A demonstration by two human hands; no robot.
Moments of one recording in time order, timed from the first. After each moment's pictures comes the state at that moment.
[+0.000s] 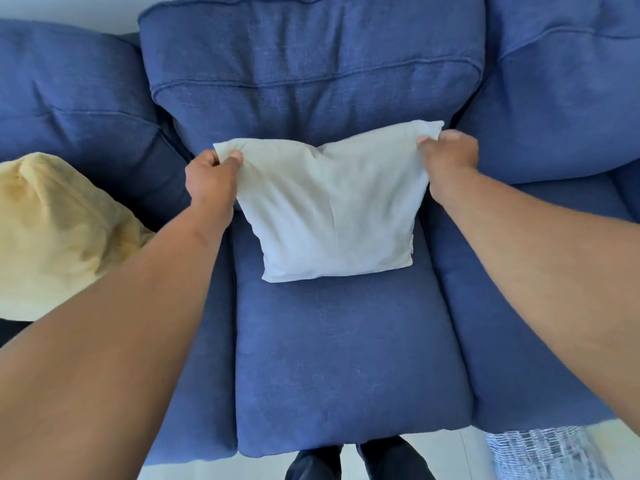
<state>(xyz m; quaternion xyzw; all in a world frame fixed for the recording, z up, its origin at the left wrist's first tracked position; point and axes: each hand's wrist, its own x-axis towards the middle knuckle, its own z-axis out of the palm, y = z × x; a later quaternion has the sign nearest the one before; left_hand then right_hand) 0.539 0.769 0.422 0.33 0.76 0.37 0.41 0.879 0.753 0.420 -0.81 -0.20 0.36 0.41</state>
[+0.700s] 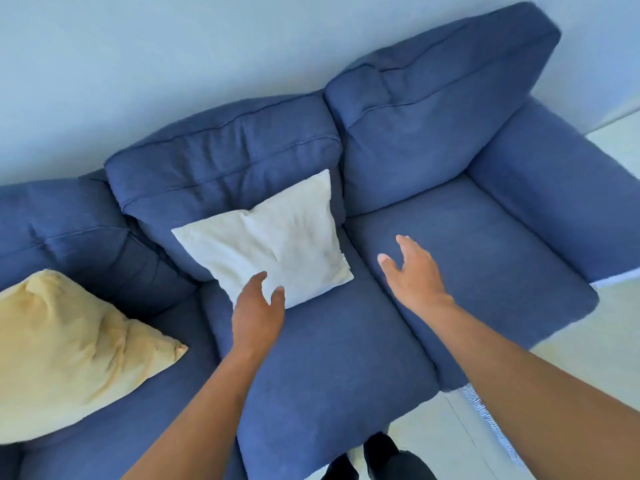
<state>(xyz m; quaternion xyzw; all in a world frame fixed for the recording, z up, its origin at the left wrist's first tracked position) 0.621 0.561 0.489 0.61 0.67 0.13 0.39 0.884 0.492 0.516 -0.86 -0.38 0.28 0.21</state>
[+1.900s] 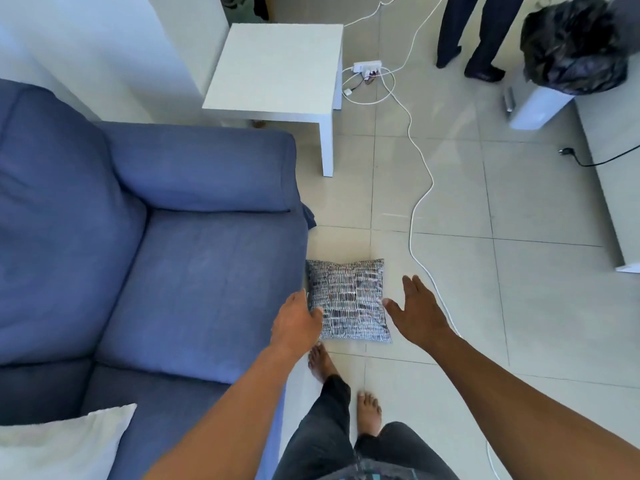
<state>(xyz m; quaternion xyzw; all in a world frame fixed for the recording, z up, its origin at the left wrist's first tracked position) 1.111 0.192 0.481 0.89 0.20 -0.27 0.30 1.146 -0.047 0.460 -0.92 0.06 0.29 0.24</state>
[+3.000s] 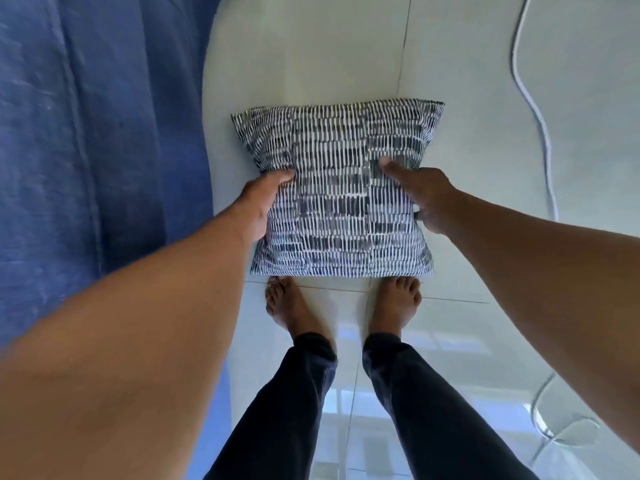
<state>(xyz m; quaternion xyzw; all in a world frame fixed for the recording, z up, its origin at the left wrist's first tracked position) 1.290 0.196 -0.136 0.55 0.55 -0.39 0.49 1.320 -0.057 -0.111 -0.69 0.41 0.42 0.43</state>
